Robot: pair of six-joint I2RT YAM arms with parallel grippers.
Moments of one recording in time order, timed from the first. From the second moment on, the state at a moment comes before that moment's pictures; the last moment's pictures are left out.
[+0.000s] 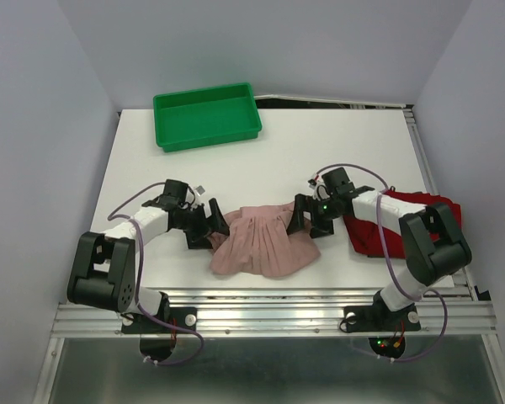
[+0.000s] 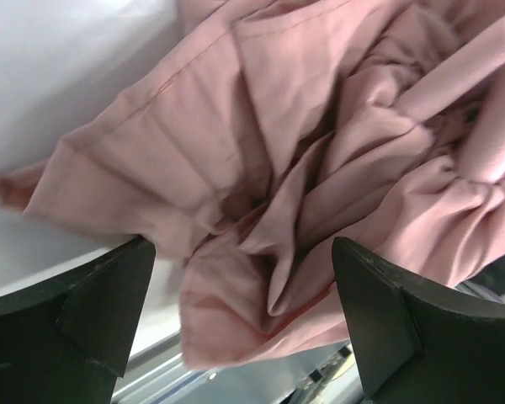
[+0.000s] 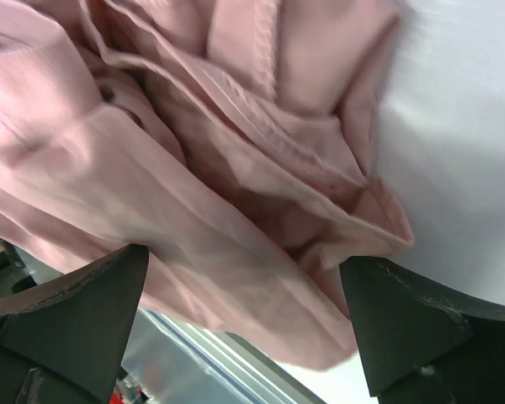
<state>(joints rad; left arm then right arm) -0.22 1.41 0.70 -0.49 0.56 -0.54 0.39 1.59 0.86 -0.40 -0.55 0.44</state>
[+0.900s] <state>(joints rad) -0.37 1.47 0.58 0.08 0.58 -0.75 0.39 1.71 0.83 -0.08 -0.70 0.54</state>
